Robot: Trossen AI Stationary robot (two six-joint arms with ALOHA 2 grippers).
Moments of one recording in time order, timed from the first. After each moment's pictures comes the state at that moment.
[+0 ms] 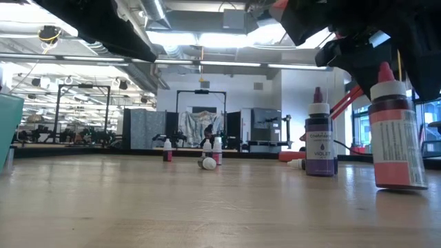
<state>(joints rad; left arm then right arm) -0.40 1.10 0.61 -0.09 -0.58 -0.17 0.44 2.05 1.68 -1.36 -0.13 0.47</state>
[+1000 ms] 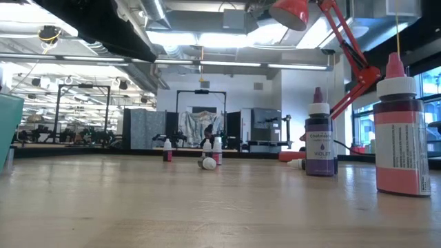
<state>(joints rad) -0.40 1.10 0.61 -0.09 -0.57 -0.17 0.76 2.05 1.90 -1.56 0.27 0.95</state>
